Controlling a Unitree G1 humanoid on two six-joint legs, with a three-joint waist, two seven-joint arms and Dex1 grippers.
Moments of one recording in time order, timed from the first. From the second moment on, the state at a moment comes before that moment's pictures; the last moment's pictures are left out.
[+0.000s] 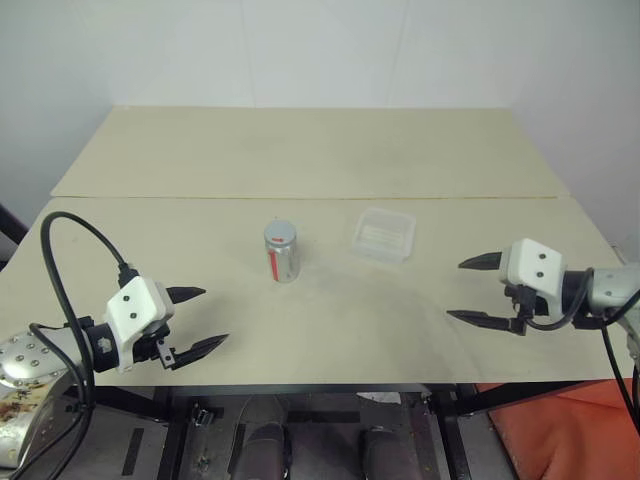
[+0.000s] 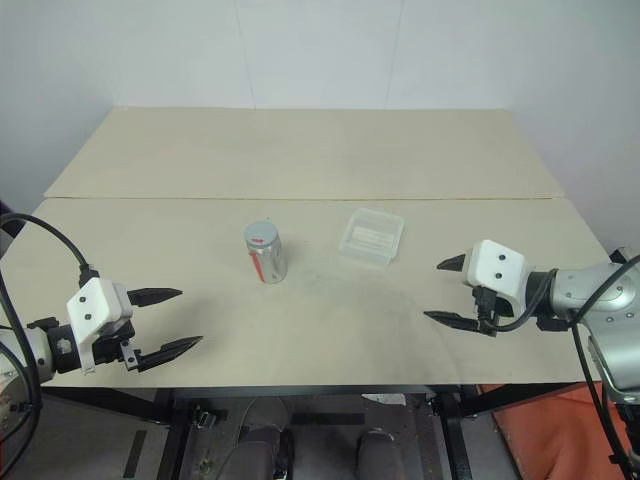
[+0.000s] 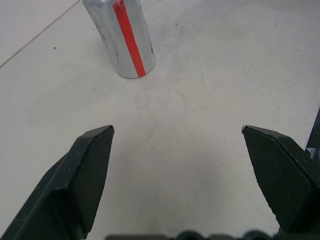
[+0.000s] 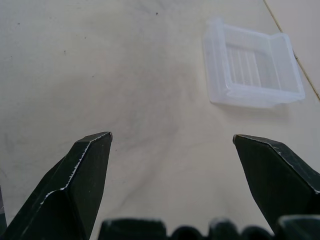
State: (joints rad) left arm 0.21 0.89 0.37 -0.53 -0.43 0.41 -0.95; right arm -0.18 -1.05 -0.14 -0.26 0.29 0.29 1.13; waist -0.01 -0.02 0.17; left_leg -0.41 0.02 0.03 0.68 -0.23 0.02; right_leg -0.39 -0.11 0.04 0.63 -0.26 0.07
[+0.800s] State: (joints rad) left arm 0.11 0.47 0.24 -0.36 -0.26 0.10 -0.67; right arm -0.20 -1.00 -0.12 -0.28 0.29 0.29 1.10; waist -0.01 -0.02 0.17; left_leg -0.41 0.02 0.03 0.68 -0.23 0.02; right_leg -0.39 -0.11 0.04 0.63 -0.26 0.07
